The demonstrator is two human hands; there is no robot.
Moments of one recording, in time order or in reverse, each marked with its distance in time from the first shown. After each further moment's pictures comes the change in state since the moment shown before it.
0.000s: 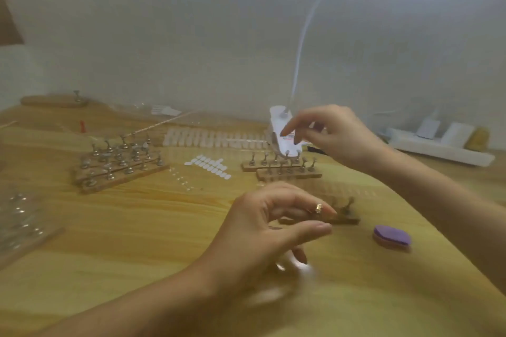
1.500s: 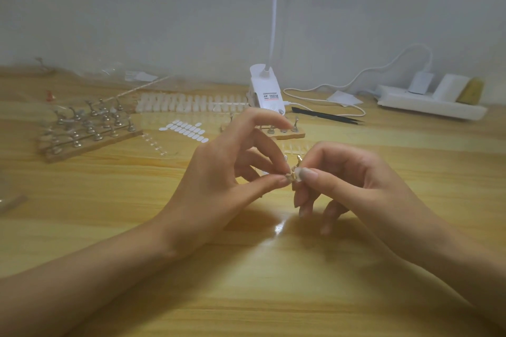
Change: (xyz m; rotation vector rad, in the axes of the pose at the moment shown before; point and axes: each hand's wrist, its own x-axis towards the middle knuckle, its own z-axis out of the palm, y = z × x) left_hand 0.003 0.005 -0.005 0.345 0.014 0.167; right_hand -0.135 -0.027 0.018 0.910 -0.097 0.158
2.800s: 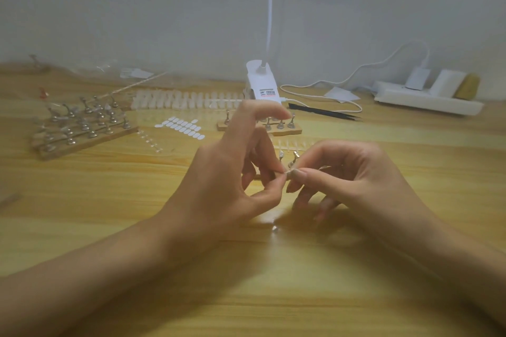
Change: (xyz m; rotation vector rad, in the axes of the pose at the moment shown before) left_hand -0.001 0.008 0.007 0.240 0.037 0.136; right_hand 0.002 0.006 -0.003 -0.049 0.081 -0.014
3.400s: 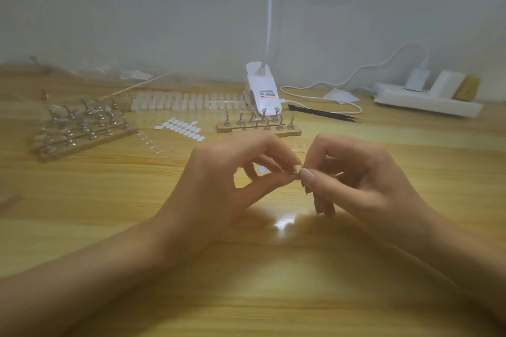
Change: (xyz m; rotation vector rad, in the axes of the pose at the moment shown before) left_hand 0.002 -0.002 -0.001 0.045 -0.007 0.080; right_hand 0.002 0.000 -0.005 -0.156 -0.048 -0.226
